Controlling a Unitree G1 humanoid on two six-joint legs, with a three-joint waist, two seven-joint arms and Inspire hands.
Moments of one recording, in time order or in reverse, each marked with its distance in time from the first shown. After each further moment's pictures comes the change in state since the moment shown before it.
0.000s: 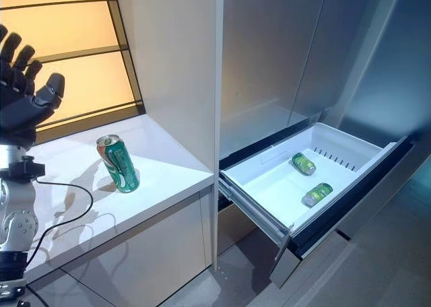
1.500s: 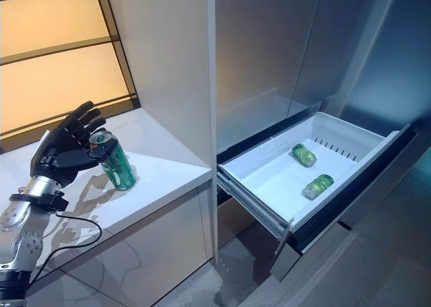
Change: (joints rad) left arm 0.077 -0.023 -0.037 0.064 0.064 0.241 -0.276; right arm -0.004 -0.009 -0.054 -0.021 -0.005 0.020 0.009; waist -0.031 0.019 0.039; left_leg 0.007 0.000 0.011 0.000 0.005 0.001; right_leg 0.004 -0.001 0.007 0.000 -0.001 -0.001
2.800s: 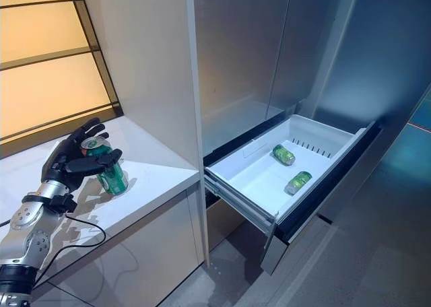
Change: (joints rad) left arm -0.056 0.001 -0.073 0.152 0.042 0.000 0.070; right arm 0.003 0.011 -0.003 -0.001 -0.004 -0.002 0.008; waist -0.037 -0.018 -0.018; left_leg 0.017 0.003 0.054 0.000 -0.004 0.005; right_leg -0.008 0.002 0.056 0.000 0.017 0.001
